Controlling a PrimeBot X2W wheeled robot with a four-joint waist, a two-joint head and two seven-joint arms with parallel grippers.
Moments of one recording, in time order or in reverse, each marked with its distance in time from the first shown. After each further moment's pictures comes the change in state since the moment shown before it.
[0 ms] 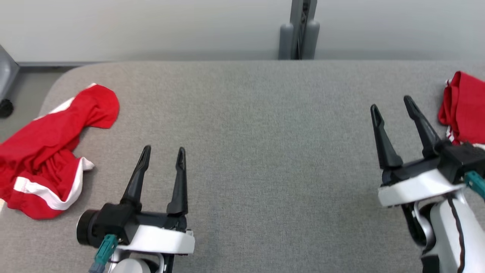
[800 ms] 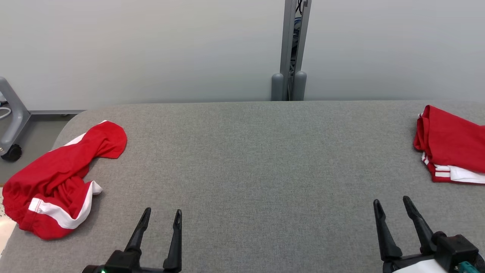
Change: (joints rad) left arm 0.171 -0.013 0.054 0.121 0.073 -0.071 -0.029; right arm 0.421 0.099 -0.095 -0.105 0.021 0.000 0.000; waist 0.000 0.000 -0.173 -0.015
